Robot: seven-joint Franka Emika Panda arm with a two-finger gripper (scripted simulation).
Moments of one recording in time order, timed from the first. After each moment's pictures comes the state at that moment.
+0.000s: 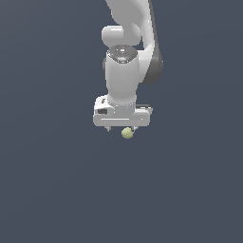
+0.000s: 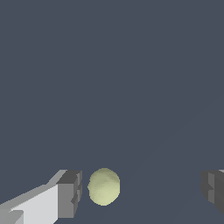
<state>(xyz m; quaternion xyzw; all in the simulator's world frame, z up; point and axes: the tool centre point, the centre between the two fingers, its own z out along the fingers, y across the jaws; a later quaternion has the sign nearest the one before) 0.020 0.000 0.199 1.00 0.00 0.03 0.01</state>
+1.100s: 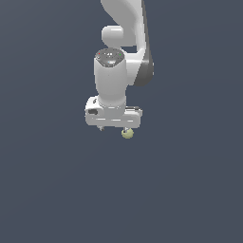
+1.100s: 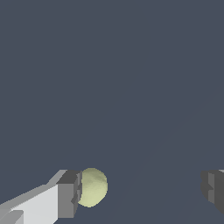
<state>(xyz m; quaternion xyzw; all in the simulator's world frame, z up) 0.013 -0.032 0.189 1.00 -0.03 0.03 0.01</state>
